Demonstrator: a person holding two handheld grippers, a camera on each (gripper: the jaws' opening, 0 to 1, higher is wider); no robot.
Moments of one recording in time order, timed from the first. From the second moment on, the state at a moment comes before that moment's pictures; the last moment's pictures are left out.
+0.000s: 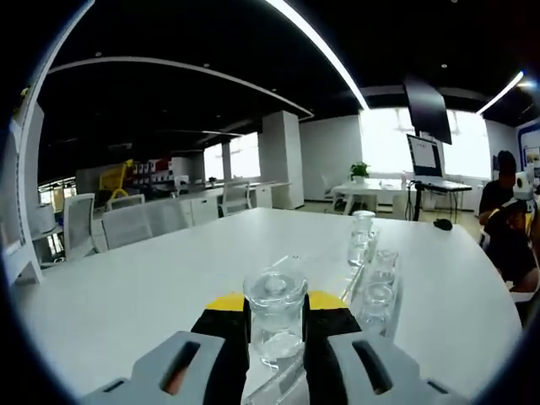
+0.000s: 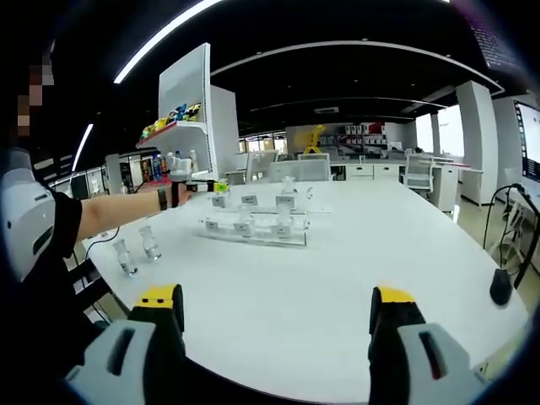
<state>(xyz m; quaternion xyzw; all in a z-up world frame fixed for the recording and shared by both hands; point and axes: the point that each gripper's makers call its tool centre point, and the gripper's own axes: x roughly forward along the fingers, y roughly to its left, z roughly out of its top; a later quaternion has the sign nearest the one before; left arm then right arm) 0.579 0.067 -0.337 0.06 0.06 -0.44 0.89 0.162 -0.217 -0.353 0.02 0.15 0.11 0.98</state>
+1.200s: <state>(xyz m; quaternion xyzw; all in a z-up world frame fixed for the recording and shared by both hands) 0.567 0.066 -0.348 0.06 0.07 -0.47 0.88 0.159 -0.214 -0.357 0.03 0.15 0.12 0.98</state>
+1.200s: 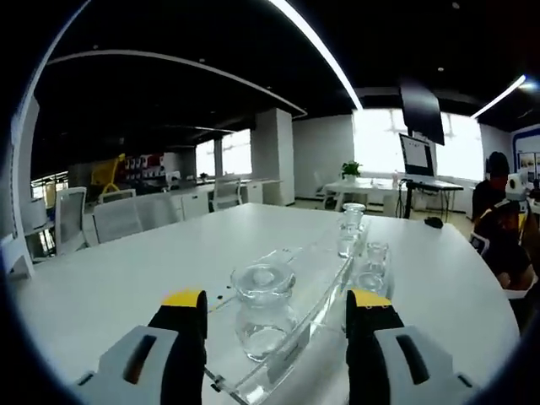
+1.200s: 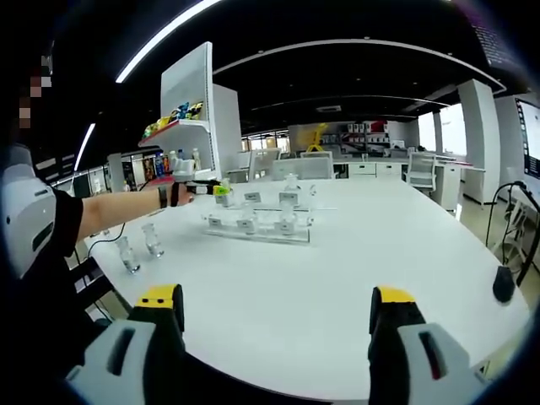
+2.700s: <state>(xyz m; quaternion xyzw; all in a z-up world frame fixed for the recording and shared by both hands) 0.301 0.199 -0.276 0.07 0.04 -0.42 0.90 0.145 -0.214 -0.339 0.02 0.12 0.14 0.98</state>
